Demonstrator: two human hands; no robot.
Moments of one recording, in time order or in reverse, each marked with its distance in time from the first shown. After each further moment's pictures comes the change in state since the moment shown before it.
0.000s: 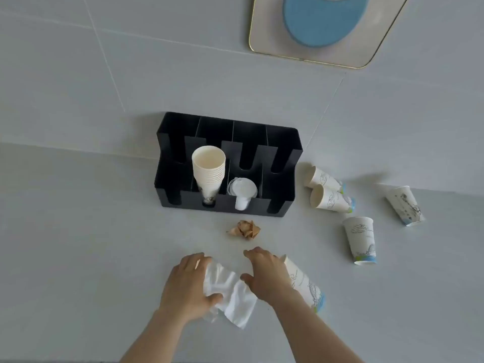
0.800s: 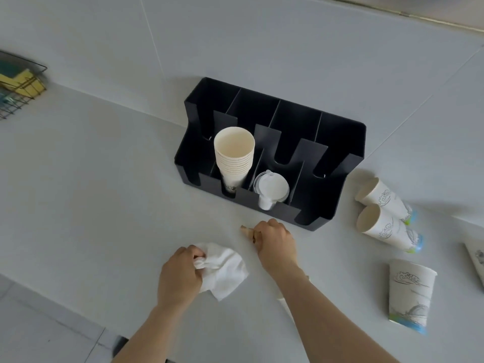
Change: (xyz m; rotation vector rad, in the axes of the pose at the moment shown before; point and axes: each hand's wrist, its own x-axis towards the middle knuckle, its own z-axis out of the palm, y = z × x) left_hand 0.039 0.015 0.029 -0.326 0.257 -0.622; right_hand 0.126 0.039 0.000 0.018 0.137 -0.212
